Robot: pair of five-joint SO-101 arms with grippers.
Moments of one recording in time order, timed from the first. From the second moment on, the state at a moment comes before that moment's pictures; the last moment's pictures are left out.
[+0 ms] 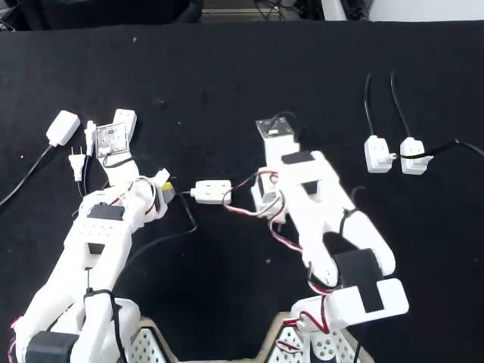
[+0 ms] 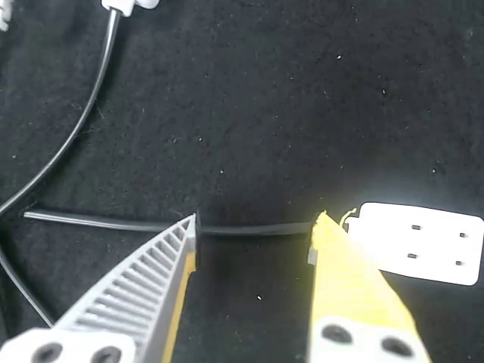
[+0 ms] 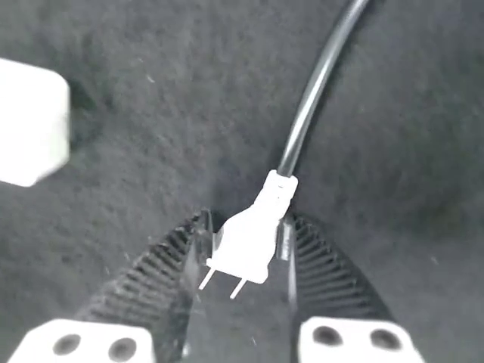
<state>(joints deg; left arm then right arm) -0.6 -33.0 65.7 27.8 13.1 -10.7 0.6 37.3 60.0 -1.6</state>
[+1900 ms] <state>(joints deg) -0.6 -33.0 65.7 27.8 13.1 -16.1 2.8 34.4 67.7 9.8</state>
